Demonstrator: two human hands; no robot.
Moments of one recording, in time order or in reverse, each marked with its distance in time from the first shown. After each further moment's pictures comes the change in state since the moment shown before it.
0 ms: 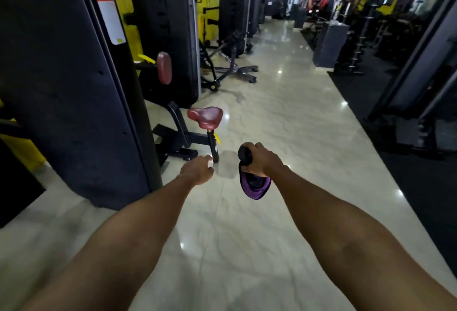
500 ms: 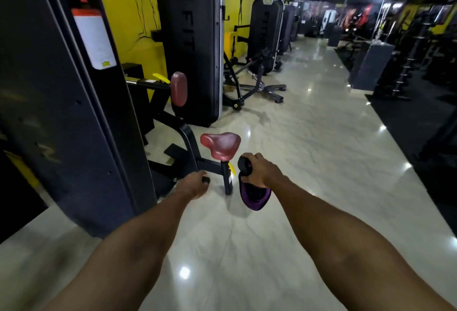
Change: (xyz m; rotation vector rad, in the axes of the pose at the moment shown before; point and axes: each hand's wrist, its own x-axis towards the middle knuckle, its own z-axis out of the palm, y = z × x) left_hand 0.255 -0.043 -0.014 -0.094 0.045 -0.201; right_hand 0.295 0.037 -0.018 -0.026 -0.065 -0.146
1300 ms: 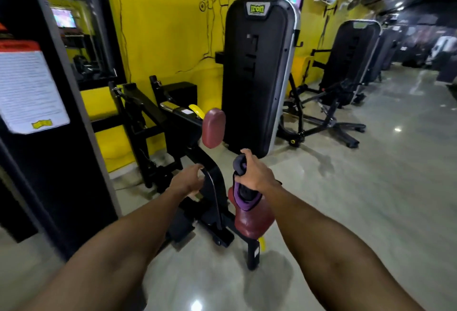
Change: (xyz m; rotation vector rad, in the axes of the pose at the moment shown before) left_hand 0.382 -0.024 -0.141 -0.064 0.228 -0.290; right_hand 0.487 -0.014 -0.069 0.150 0.028 -0.363
